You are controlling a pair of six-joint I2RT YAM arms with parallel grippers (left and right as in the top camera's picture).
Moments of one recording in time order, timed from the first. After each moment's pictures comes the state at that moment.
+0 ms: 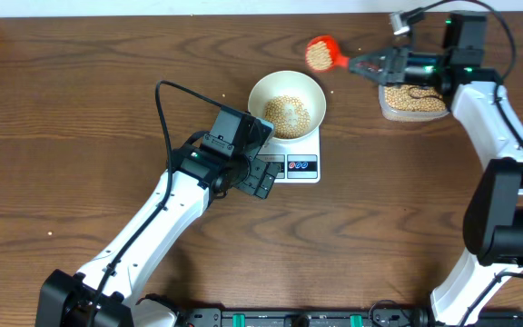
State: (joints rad) left arm -0.47 1.45 1.03 -0.70 0.12 0.01; right arm -0.02 1.96 1.49 -0.23 -1.32 0.42
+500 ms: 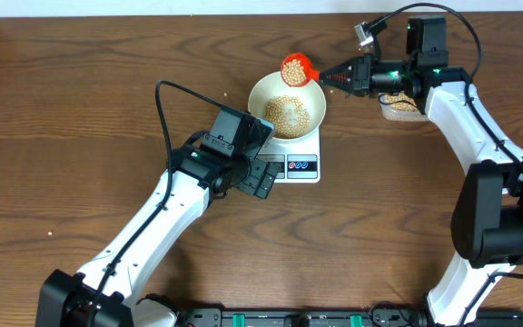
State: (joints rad) left arm -0.47 1.45 1.03 -0.70 0.12 0.01; right arm 0.09 1.96 1.49 -0.34 -1.14 0.44
